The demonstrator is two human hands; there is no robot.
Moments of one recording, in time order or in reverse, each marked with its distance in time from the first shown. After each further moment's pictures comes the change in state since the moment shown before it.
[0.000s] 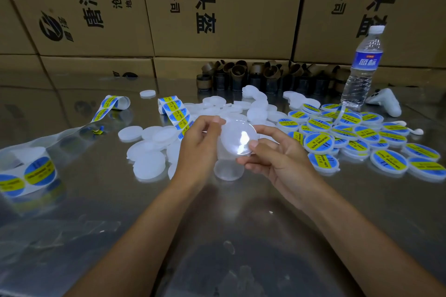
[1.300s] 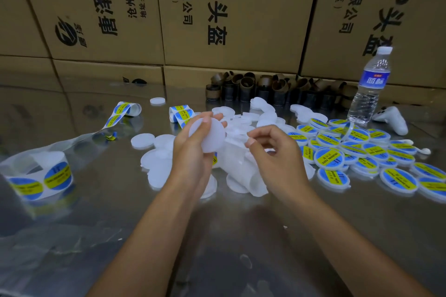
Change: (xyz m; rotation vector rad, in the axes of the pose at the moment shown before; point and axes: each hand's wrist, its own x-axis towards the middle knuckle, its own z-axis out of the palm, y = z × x) left_hand 0.016 0.014 -0.024 -0.698 0.028 -0.102; right_hand 0.022 0.003 0.035 -0.637 0.269 -0.357
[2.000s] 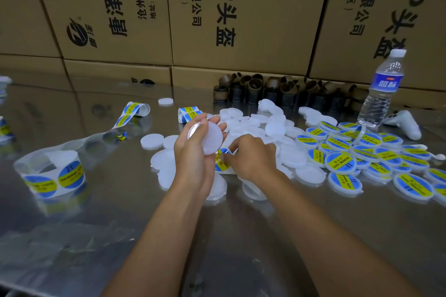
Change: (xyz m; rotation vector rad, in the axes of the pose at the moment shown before) left_hand 0.007 0.003 -0.010 -0.168 0.120 0.023; right_hand 0.036 0.014 0.056 -0.840 -0.306 0.139
